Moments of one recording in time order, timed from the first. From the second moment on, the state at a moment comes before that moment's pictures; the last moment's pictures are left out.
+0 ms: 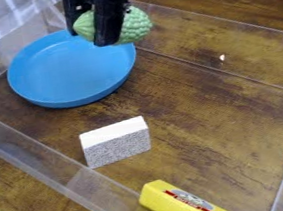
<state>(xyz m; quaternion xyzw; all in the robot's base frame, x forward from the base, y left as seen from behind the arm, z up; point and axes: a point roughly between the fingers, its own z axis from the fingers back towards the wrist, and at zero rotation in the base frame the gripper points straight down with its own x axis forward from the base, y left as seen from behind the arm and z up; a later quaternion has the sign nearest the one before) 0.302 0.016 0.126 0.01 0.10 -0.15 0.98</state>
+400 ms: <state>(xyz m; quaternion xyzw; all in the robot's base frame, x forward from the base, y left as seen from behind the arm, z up) 0.301 0.020 0.124 0.01 0.10 -0.16 0.98</state>
